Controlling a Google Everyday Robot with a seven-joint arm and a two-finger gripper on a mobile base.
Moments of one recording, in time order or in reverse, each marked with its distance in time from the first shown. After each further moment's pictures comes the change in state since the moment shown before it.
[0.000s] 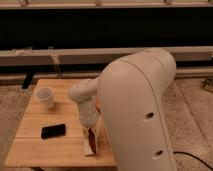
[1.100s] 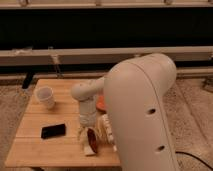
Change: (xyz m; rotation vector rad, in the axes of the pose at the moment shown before) arm 0.000 0.018 0.002 -0.098 0.044 -0.166
